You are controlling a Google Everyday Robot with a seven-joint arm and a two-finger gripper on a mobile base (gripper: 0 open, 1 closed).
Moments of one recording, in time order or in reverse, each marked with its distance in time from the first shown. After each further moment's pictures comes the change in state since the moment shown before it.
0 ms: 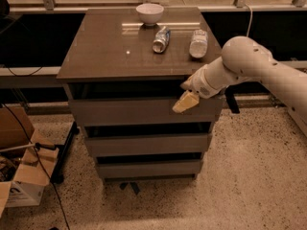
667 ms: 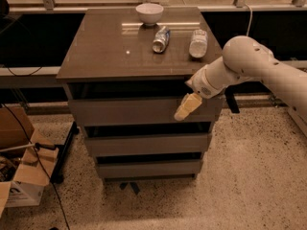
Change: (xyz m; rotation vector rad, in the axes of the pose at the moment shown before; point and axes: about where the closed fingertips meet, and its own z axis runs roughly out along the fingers) arm -0.001 0.000 -0.004 -0.001 0.002 -0.001
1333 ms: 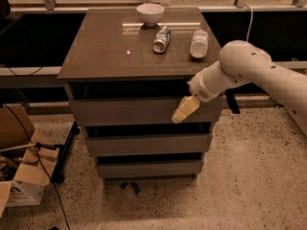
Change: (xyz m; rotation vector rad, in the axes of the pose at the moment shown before) arm 0.005 0.010 0.006 0.011 0.022 0.059
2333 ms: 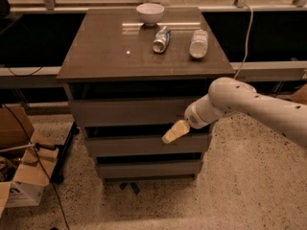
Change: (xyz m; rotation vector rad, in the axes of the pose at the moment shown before) arm 0.061 0.048 0.069 -0.024 0.059 0.356
